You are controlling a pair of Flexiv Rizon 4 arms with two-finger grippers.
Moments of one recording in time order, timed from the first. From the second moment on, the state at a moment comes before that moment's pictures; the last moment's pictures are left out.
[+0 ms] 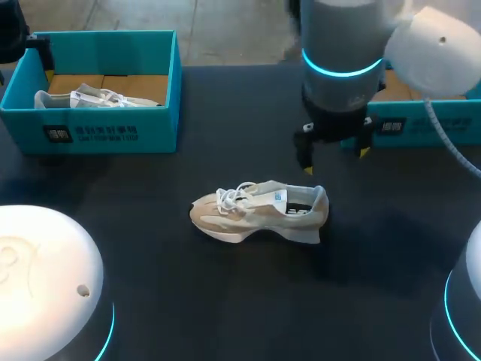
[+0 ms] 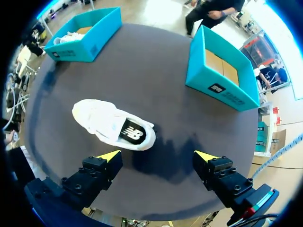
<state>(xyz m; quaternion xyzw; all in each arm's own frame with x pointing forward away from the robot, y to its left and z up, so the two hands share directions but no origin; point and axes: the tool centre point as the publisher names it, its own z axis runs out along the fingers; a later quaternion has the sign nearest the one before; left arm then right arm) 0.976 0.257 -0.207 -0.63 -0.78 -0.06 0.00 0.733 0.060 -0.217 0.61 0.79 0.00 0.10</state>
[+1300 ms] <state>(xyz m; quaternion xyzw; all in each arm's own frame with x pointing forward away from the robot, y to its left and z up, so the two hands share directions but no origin) 0.976 0.257 -0.207 -0.63 -0.78 -0.06 0.00 0.726 0.044 -0.218 0.55 0.83 0.01 0.07</state>
